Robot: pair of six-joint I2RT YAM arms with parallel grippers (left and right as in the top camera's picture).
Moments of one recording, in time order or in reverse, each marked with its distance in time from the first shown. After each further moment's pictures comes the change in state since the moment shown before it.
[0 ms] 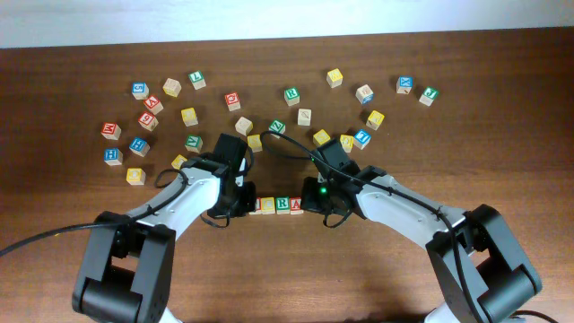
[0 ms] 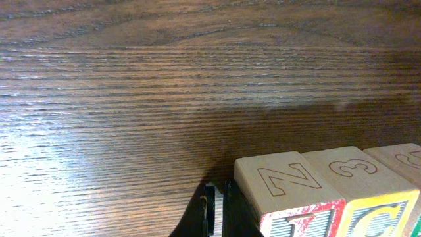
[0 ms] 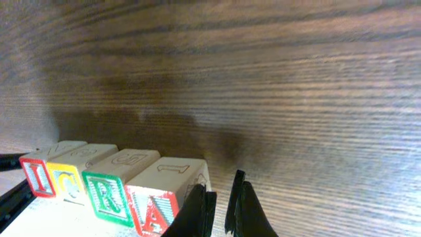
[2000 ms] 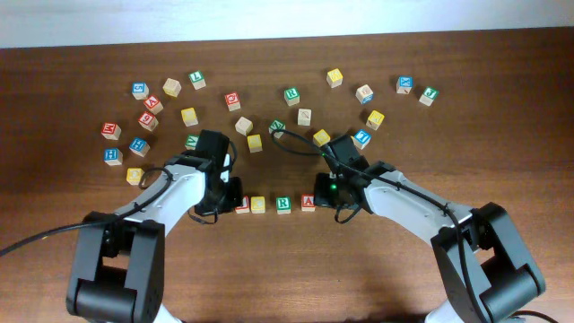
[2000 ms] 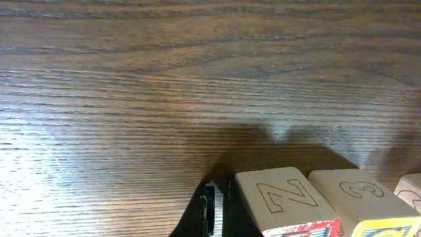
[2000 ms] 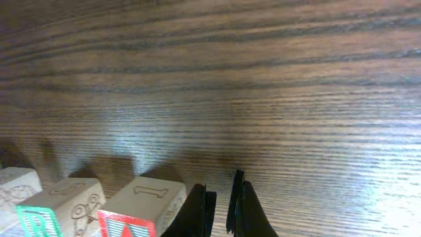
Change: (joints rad) left arm 0.095 0.000 0.002 -0.005 -0.007 0.026; right arm -0.061 -0.001 0.001 -0.042 0.095 -0.088
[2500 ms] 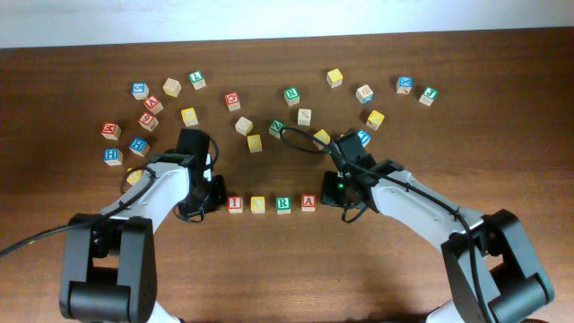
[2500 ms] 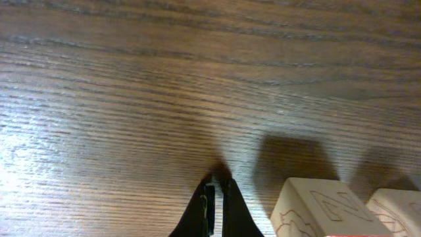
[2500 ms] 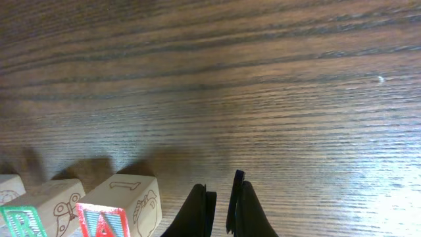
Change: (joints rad) left arm 0.103 0.000 0.006 -0.043 -0.031 0.000; right arm -0.028 -0.037 0.000 -0.066 0.045 0.001
